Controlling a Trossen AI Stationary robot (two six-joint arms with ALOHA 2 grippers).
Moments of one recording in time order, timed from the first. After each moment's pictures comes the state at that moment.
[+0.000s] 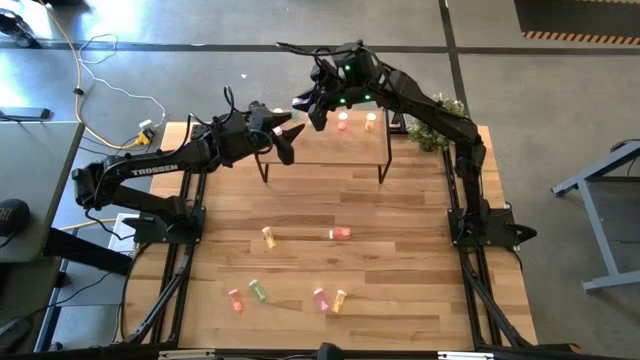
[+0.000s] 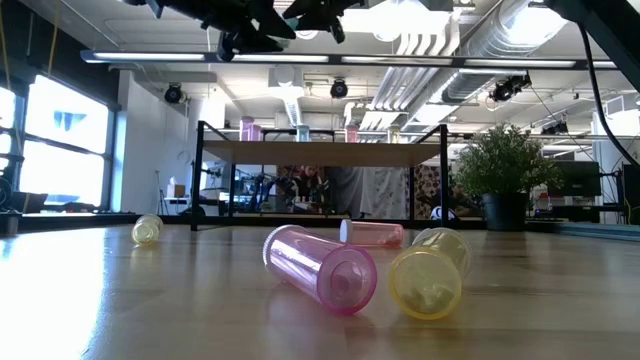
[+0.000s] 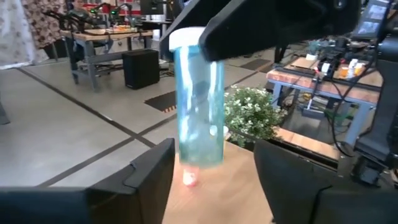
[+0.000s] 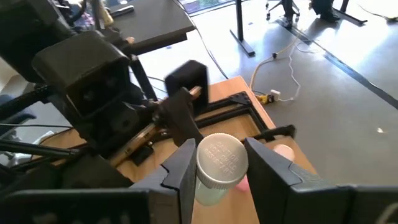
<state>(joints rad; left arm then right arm) 0.48 1.21 0.93 0.18 -0.24 -0.08 -0.45 2.01 2.34 -0.75 -0.29 0.07</state>
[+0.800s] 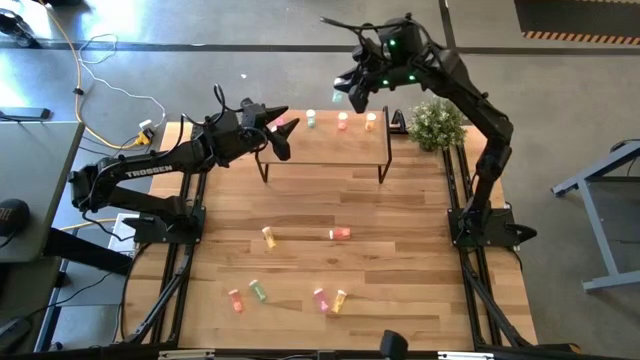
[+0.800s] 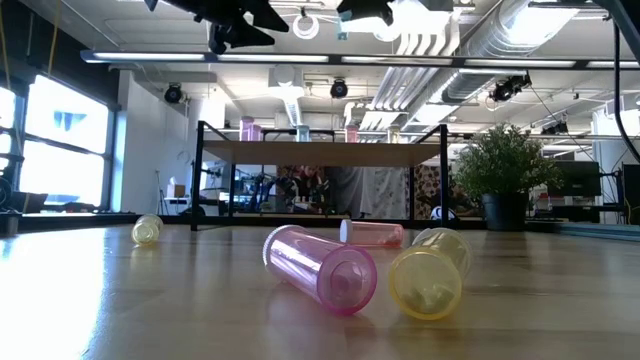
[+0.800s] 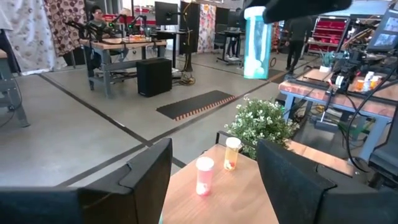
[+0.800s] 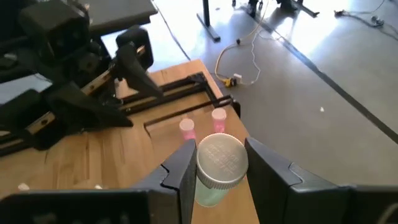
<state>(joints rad) 0.49 1.16 0.93 0.18 -0.30 -0.07 -0.58 1.84 2.34 -1.02 -0.26 -0.05</state>
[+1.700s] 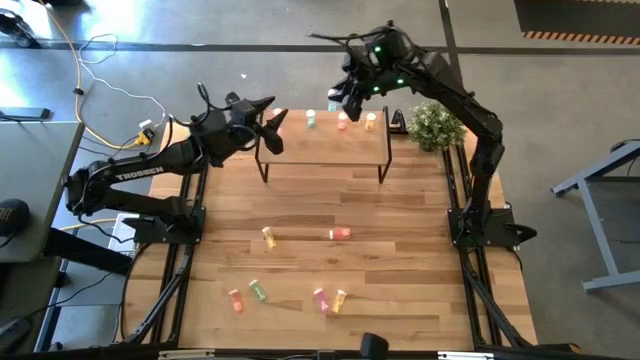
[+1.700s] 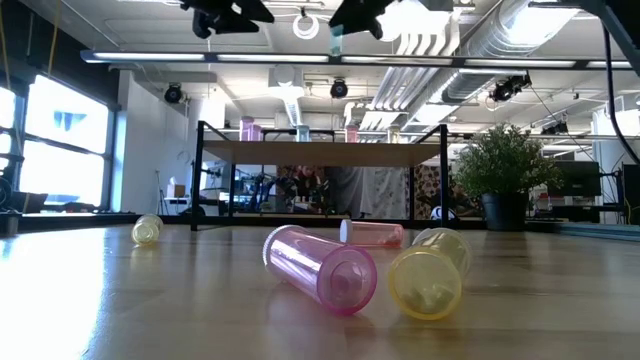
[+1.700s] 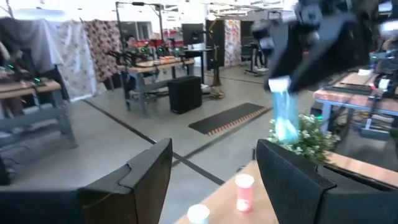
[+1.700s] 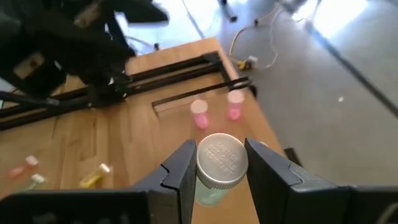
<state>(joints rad) 0.49 1.09 0.93 0.17 -0.43 0.06 -0.56 1.90 2.34 -1.04 -0.31 -0.10</state>
